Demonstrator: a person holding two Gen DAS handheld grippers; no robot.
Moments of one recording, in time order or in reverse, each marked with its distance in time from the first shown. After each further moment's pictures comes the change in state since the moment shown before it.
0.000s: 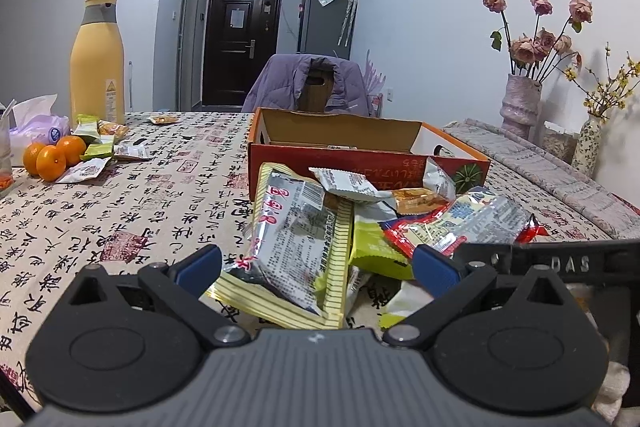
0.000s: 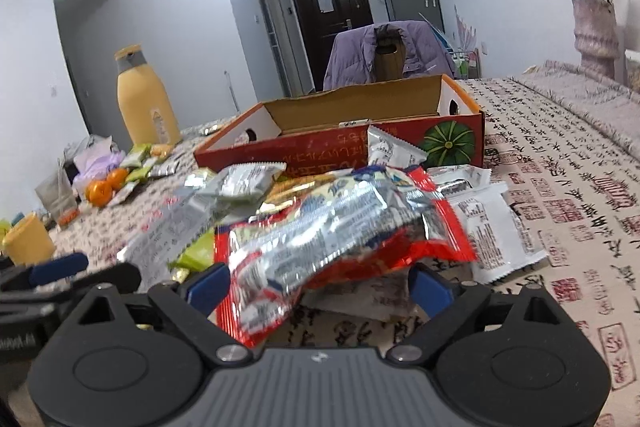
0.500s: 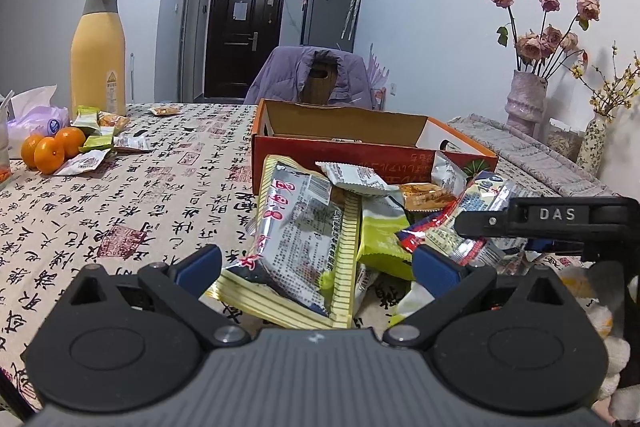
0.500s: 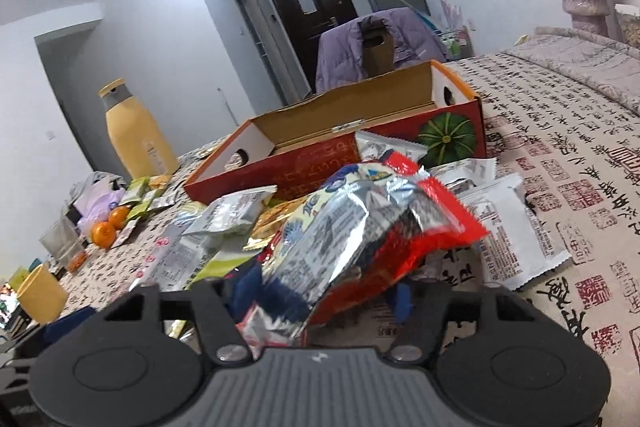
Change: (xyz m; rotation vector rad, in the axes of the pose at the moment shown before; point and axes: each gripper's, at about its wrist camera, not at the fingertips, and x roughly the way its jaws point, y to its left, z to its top) left arm 0.009 0.005 0.000 -0.013 0.021 0.004; right arm 0.019 -0.021 0.011 0.131 0.004 0.050
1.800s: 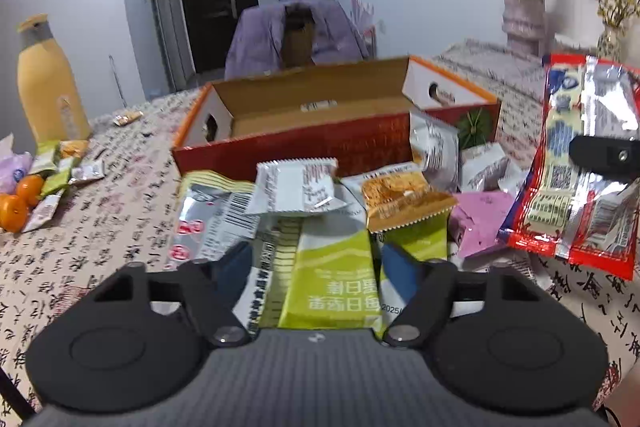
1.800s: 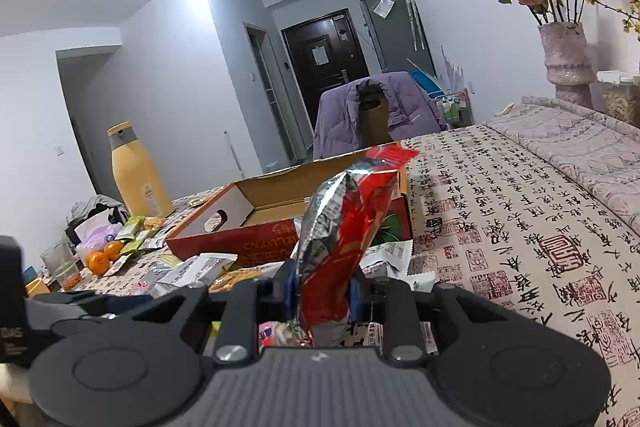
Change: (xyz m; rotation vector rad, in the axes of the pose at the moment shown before) left arm 0.083 -0.071 0.032 0.207 0.182 0.063; right arm -0.061 -0.057 0.030 -0.087 -0.160 0.003
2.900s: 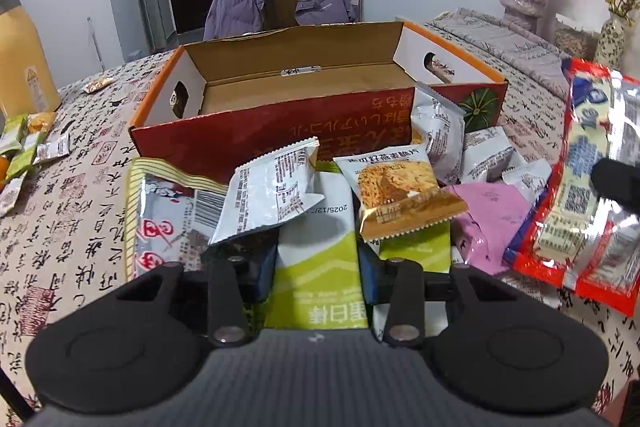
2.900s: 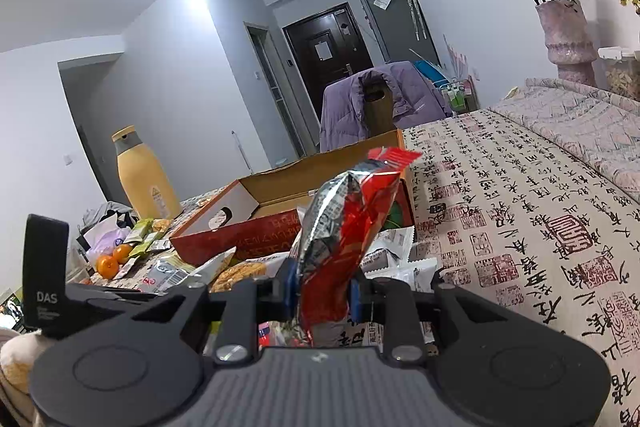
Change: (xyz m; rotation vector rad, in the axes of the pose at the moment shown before) left arm 0.035 0.005 0.016 -0.031 0.118 -0.071; right arm 0.004 -0.013 -0.007 0.052 0.008 0.036
